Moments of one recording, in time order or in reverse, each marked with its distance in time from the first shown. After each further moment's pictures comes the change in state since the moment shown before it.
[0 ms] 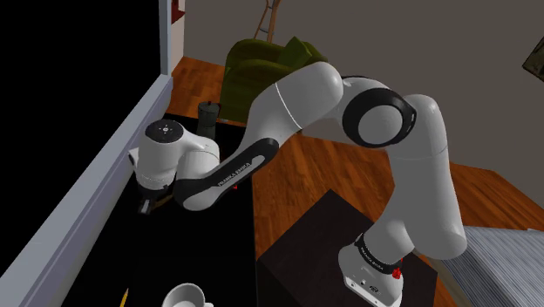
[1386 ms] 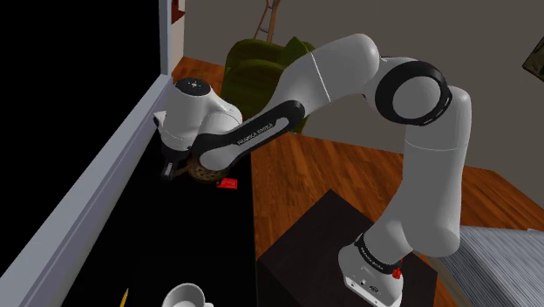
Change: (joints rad) arm -0.167 -0.203 0.060 -0.127 0.092 -0.059 -0.183
